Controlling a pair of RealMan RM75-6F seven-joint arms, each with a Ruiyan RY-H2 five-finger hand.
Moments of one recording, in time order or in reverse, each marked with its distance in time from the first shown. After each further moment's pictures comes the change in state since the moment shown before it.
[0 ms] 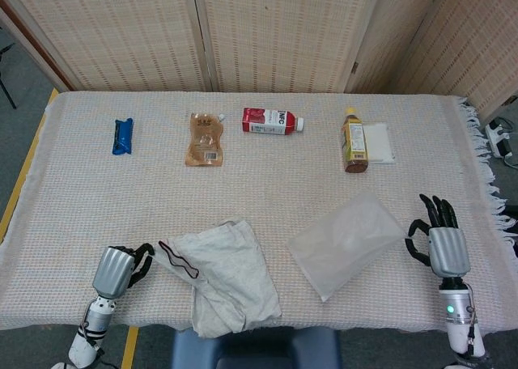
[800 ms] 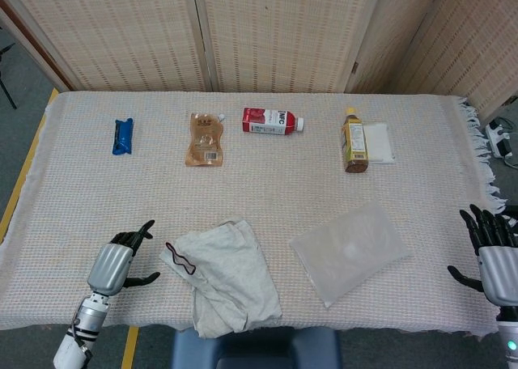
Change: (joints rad) left arm -0.025 0.459 -0.011 -0.886 -0.141 -0.288 0.359; right arm -0.142 0.434 -0.084 -0.473 -0.032 0.098 -0.186
